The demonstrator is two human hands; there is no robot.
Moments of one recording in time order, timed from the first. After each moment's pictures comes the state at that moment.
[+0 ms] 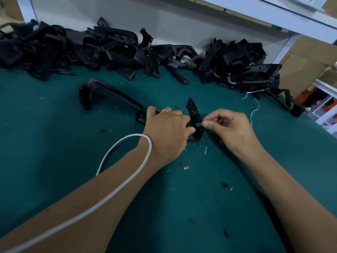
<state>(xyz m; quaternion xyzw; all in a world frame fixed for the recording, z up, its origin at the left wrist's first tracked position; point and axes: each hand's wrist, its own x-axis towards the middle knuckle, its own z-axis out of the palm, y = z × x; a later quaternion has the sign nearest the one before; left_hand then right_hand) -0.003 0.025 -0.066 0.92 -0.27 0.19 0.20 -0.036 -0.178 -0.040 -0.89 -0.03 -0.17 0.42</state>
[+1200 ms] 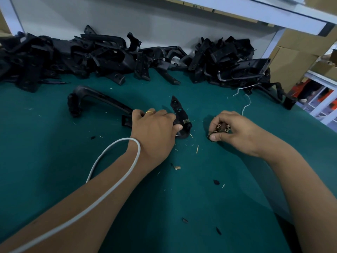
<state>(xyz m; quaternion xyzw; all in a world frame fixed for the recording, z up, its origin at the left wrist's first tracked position) -0.001 0.025 -0.064 0.94 -0.23 0.19 0.18 -0.055 -0.223 -0.017 -0.97 -0.04 -0.01 0.22</state>
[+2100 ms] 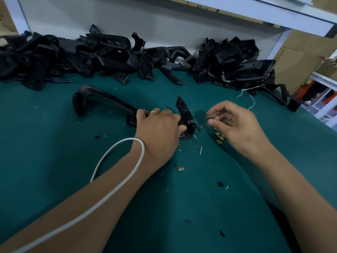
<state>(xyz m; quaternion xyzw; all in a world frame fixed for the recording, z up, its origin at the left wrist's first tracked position) -0.003 0.025 -0.061 0.94 -0.23 0.17 0.18 -0.048 -0.195 -0.028 -0.89 -0.05 -0.18 0.42</state>
